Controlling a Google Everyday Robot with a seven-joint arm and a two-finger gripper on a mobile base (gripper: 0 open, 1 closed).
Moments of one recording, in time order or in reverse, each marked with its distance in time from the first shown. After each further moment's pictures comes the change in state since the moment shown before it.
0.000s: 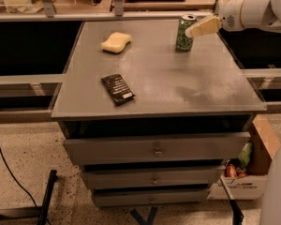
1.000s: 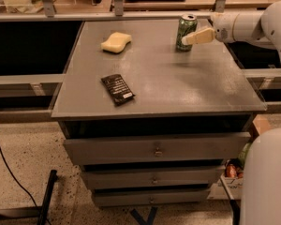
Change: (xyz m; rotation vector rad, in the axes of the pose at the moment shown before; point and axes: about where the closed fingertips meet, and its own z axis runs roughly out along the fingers) arm 0.039 -0.007 0.042 -0.075 -0.092 0.070
